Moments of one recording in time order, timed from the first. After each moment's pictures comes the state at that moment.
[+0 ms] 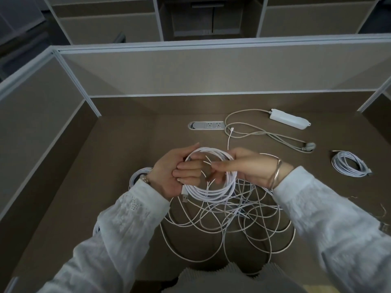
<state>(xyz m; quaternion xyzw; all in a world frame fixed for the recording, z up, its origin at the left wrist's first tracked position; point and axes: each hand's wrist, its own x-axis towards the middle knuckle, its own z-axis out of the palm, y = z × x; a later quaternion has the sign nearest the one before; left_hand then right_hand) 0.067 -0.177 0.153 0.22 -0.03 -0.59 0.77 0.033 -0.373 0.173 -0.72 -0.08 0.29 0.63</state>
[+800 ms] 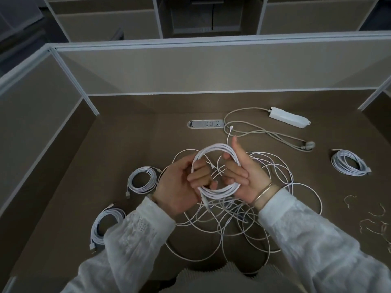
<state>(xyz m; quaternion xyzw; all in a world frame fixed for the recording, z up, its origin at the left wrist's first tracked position) 0.031 -0.194 0.136 0.22 0.00 -0.47 0.85 0.018 -0.356 0.146 -0.38 0.12 0.19 0.90</state>
